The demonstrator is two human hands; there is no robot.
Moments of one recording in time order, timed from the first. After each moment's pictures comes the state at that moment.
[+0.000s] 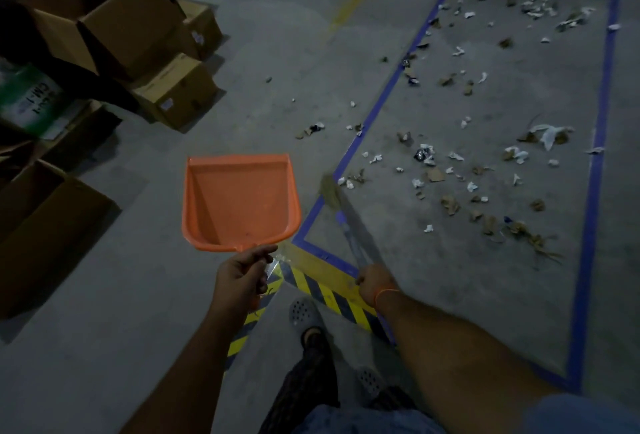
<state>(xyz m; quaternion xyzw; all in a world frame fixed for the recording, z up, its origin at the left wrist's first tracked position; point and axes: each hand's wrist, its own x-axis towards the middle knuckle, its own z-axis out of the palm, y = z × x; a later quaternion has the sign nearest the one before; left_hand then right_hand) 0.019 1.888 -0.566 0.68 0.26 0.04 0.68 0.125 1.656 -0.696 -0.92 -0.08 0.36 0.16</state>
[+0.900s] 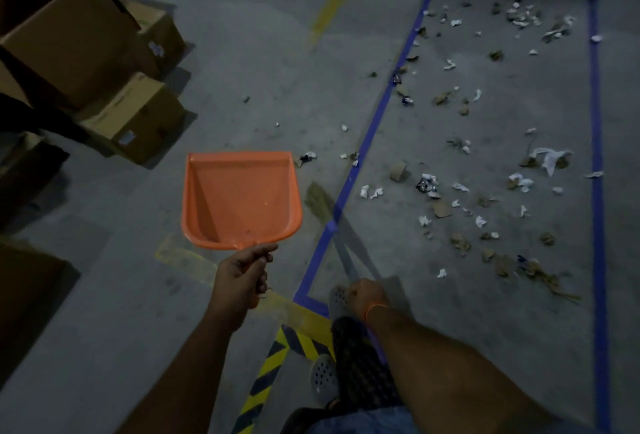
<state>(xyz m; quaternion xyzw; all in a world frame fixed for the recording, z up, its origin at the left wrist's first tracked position) 0.310 2.056 -0.579 0.67 0.25 -0.03 0.70 0.359 1.820 -0.698 -0.91 0.00 0.39 0.15</state>
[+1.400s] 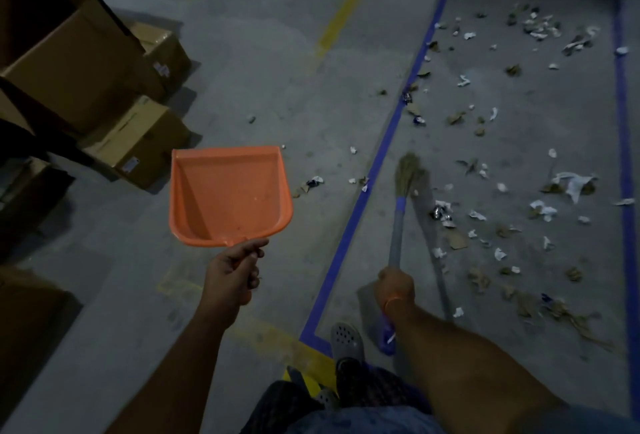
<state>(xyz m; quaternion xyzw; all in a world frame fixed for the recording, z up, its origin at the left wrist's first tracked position) 0.459 2.095 -0.564 0.67 0.25 0.01 0.70 0.522 1.814 -0.689 -0.91 0.17 0.30 0.22</state>
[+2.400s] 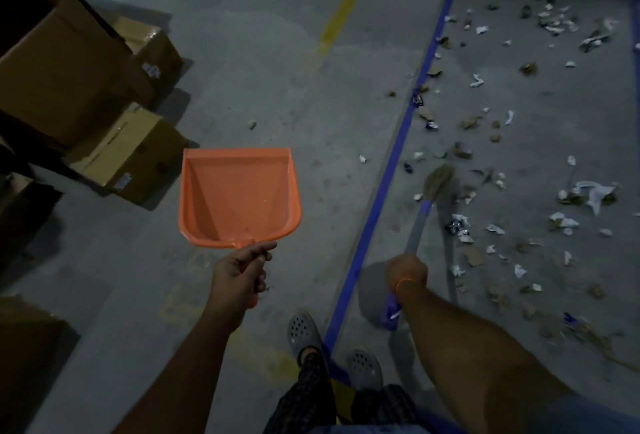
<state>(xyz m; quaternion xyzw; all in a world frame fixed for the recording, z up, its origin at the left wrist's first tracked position) 0.591 2.181 -0.585 0.67 0.26 -0.04 0.70 0.676 1.891 -0.687 -0.94 0.16 0.29 0.09</state>
